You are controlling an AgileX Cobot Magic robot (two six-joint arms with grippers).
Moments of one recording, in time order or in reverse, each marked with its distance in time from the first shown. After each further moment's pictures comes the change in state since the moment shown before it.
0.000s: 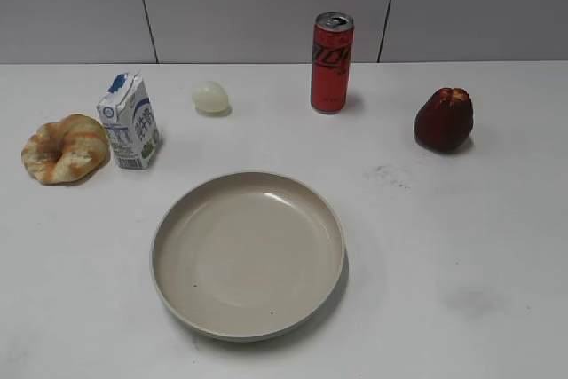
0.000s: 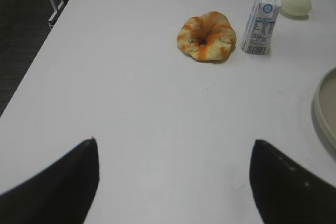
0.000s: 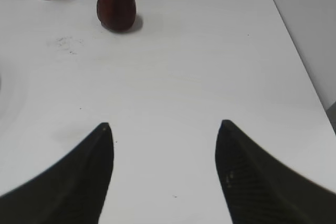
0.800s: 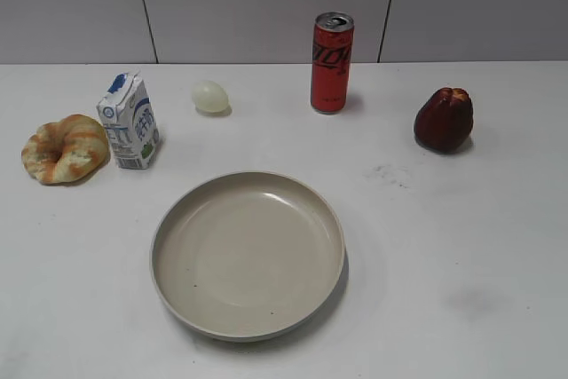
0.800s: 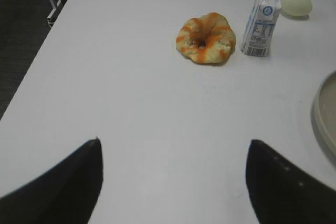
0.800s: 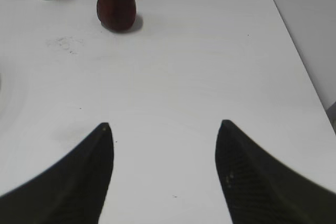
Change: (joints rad) left arm 0.000 0.101 -0.023 -0.001 -0.051 0.000; right arm 0.000 0.000 0.000 0.000 0.000 0.000
